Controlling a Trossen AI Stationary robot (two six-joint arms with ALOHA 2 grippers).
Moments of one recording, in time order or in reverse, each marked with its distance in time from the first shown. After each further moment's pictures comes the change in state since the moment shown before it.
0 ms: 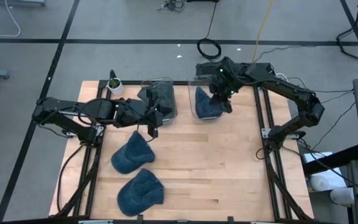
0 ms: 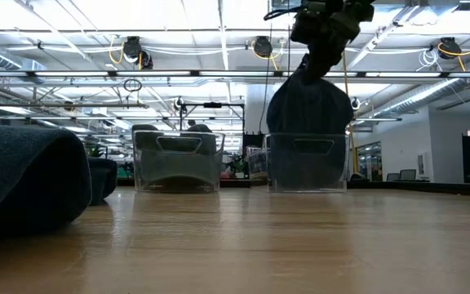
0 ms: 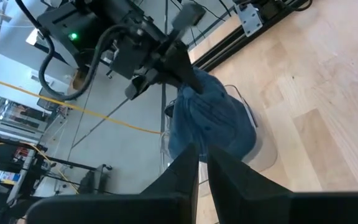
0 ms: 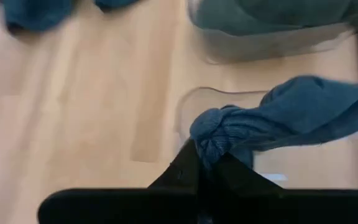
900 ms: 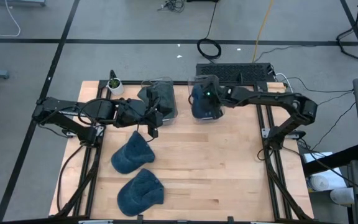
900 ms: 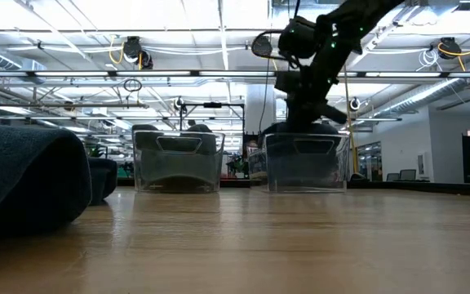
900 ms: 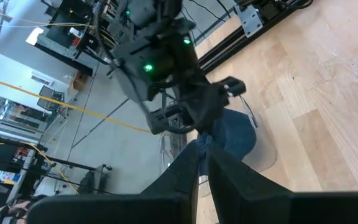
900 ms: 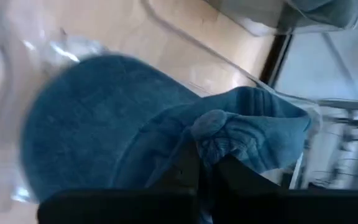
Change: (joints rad) left arm 0.000 0.000 0.000 0.001 0.000 -0.003; right arm 0.184 0.071 -0.316 0.536 0.667 -0.451
